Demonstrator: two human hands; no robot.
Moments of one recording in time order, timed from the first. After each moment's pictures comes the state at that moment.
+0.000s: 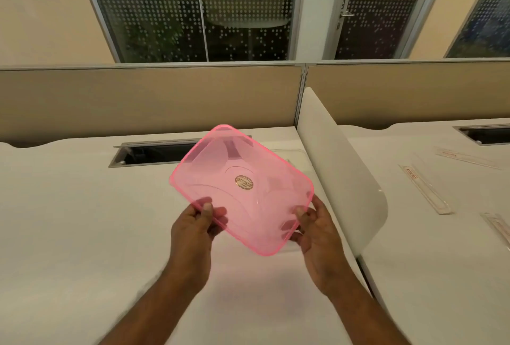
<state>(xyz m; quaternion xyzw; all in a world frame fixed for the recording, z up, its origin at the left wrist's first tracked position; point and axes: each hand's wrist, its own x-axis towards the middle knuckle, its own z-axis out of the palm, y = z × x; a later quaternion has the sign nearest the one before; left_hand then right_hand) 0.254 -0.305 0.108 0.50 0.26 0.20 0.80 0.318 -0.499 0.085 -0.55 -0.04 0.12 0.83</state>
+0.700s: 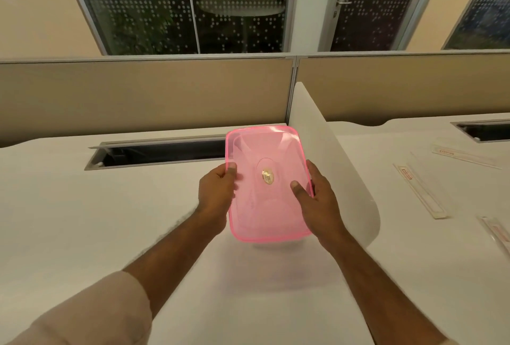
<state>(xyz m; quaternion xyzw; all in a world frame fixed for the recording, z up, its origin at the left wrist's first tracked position) 0.390 -0.329 0.103 0.67 0.27 0.15 0.67 0.418 -0.517 0.090 -0.81 -0.05 0.00 0.58</state>
